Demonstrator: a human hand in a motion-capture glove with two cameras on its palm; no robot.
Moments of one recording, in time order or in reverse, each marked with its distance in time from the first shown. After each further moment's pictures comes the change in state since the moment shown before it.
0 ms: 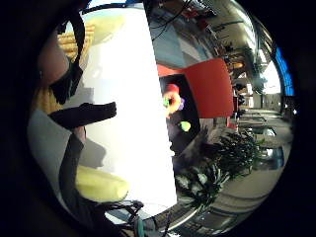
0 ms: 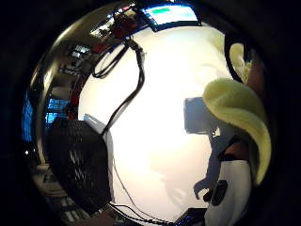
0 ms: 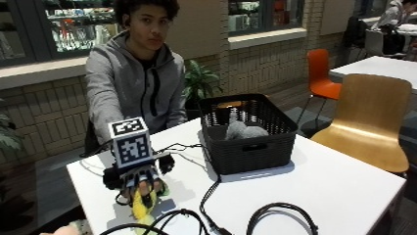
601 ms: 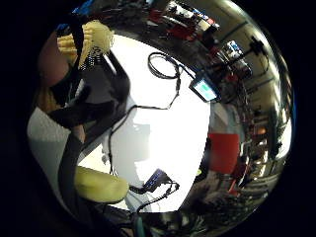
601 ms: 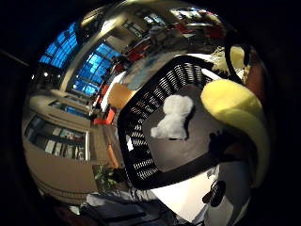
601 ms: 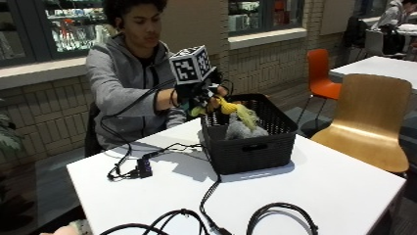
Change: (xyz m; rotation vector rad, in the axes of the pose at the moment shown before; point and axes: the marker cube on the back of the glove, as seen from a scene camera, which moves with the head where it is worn) arm -0.238 0.107 -0.145 0.134 -0.212 -0.712
